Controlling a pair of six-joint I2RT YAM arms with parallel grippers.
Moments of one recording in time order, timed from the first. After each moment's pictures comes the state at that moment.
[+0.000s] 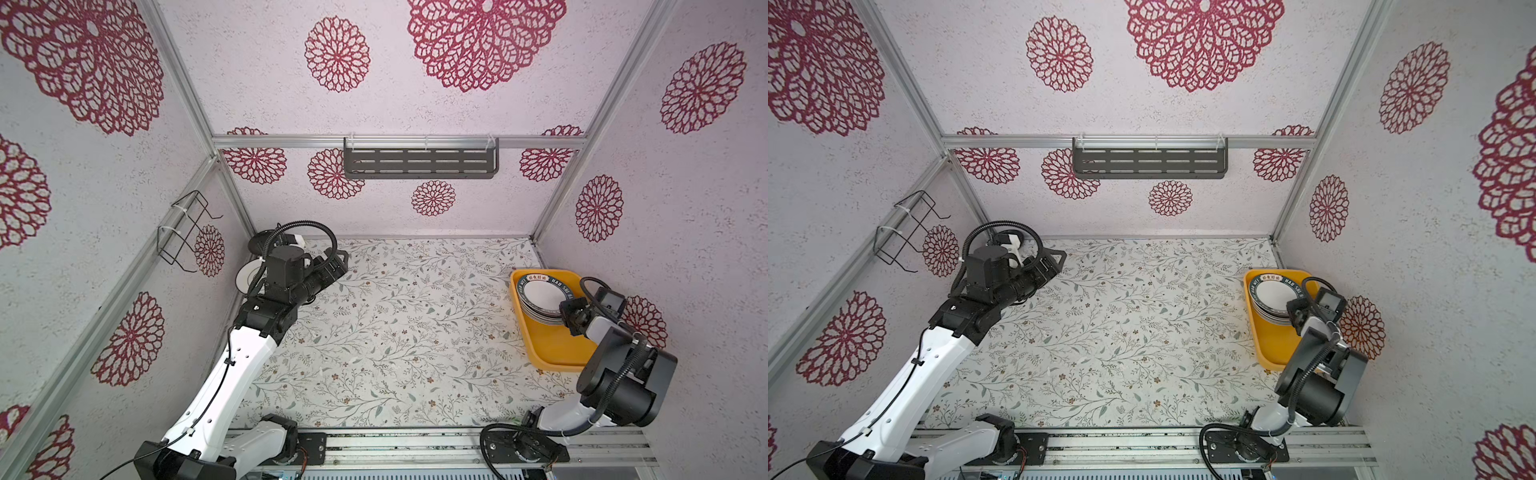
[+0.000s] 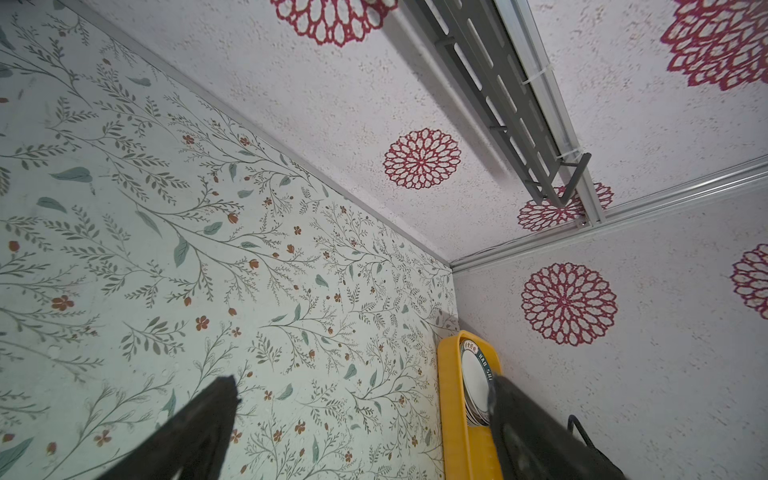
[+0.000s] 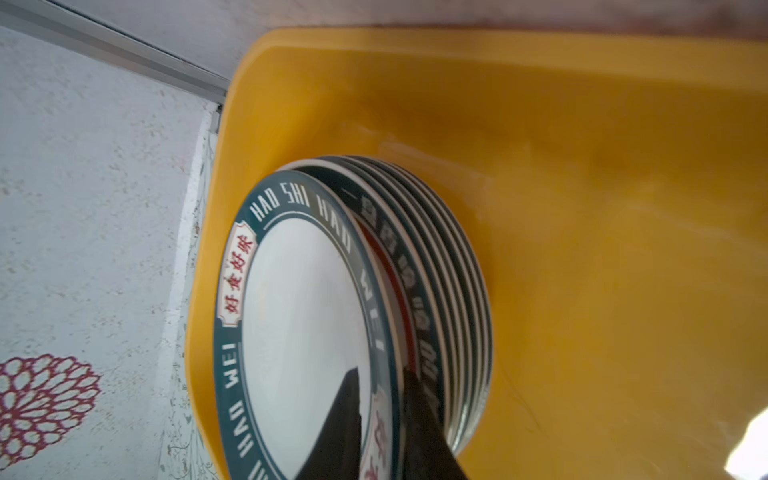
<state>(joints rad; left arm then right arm) -0.29 1.13 1.16 -0.45 0.10 -0.84 -0.57 1.58 0.86 -0.08 -0.20 0.80</state>
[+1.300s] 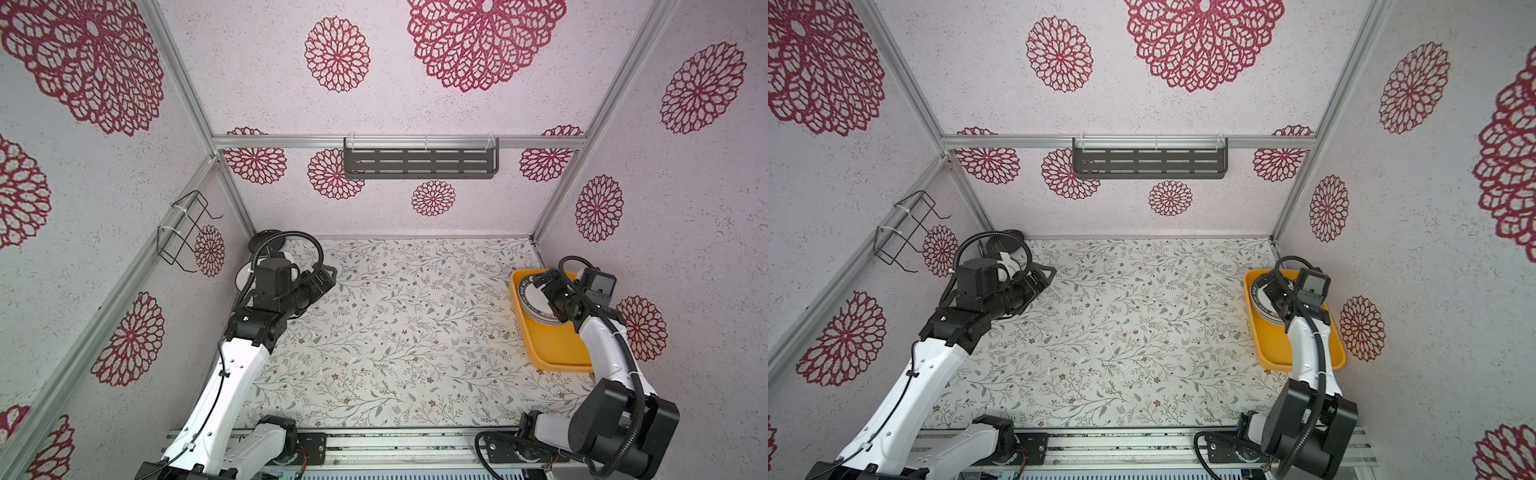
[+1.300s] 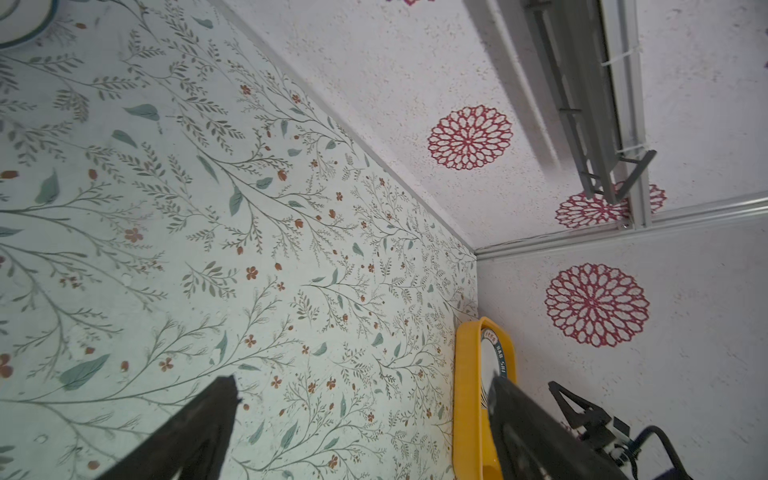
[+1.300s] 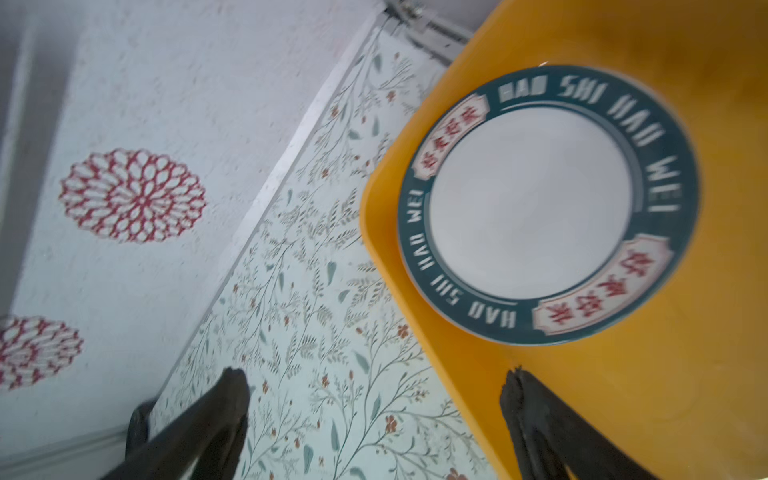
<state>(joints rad) -0.15 1.06 1.06 -0.56 0.20 -0.85 -0.32 1.25 0.95 -0.38 -0.29 0.65</state>
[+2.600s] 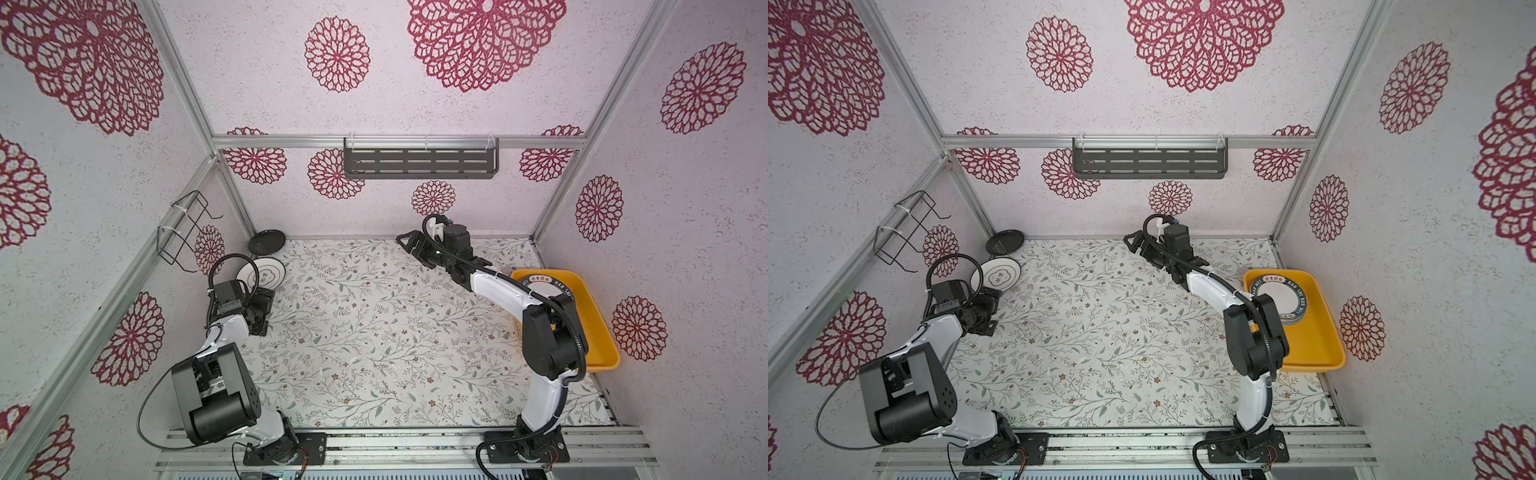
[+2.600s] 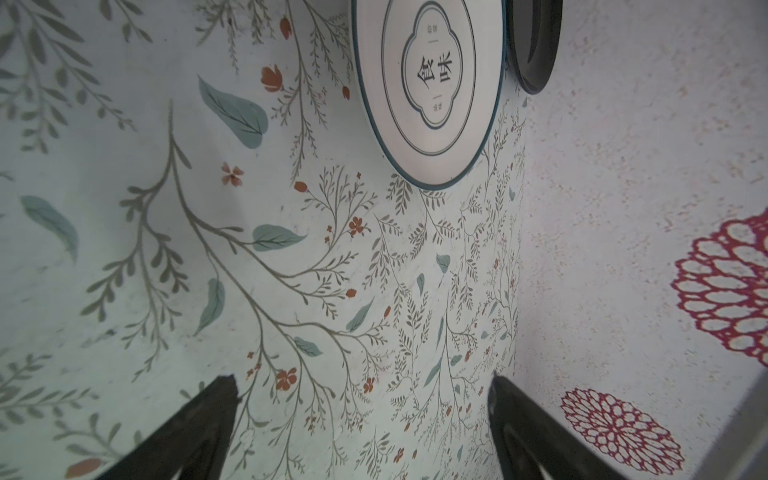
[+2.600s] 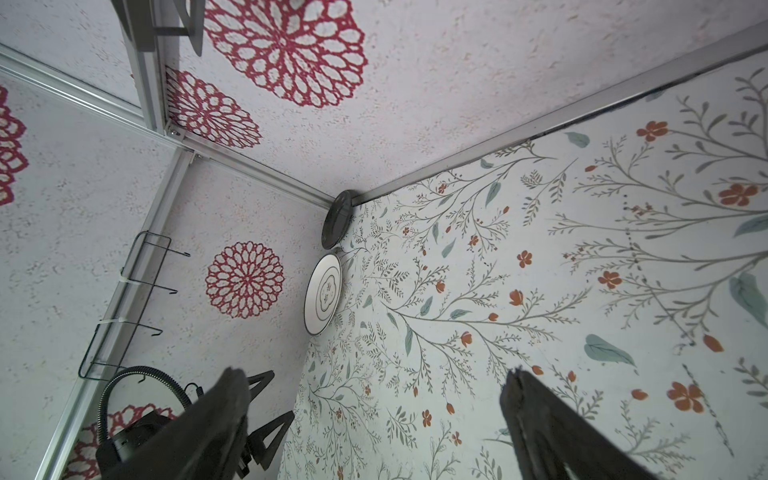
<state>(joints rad) 0.43 1.52 0.86 -0.21 0.30 -1.02 0.44 1.92 1.50 0.10 -0.37 0.87</state>
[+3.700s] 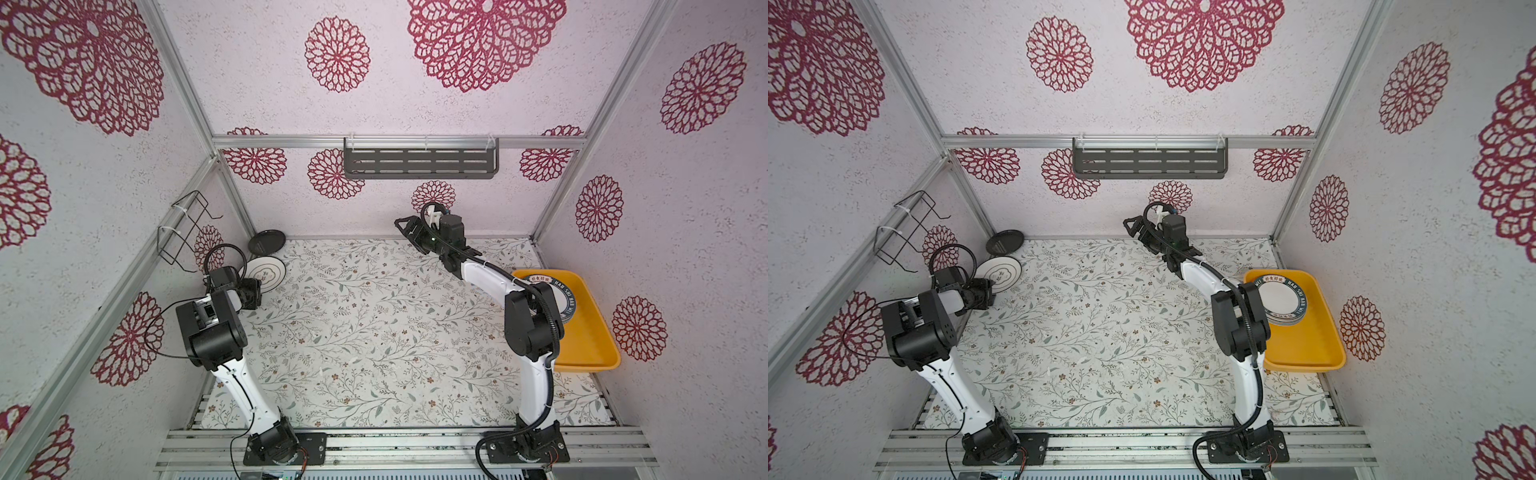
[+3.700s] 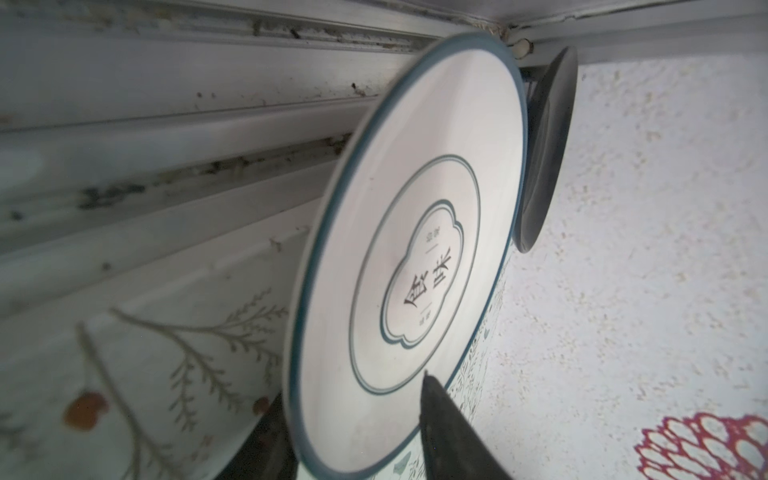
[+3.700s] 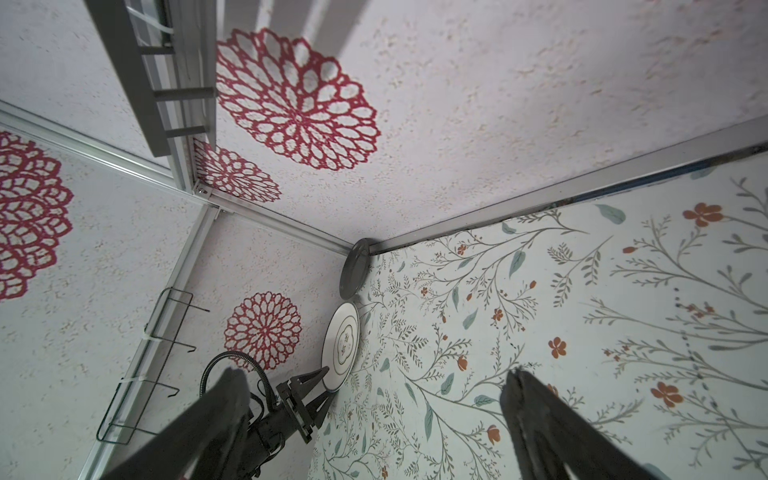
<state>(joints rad) 0.49 2.11 1.27 0.01 0.34 -1.15 0.41 2.10 1.71 0.18 -0.36 0.95</state>
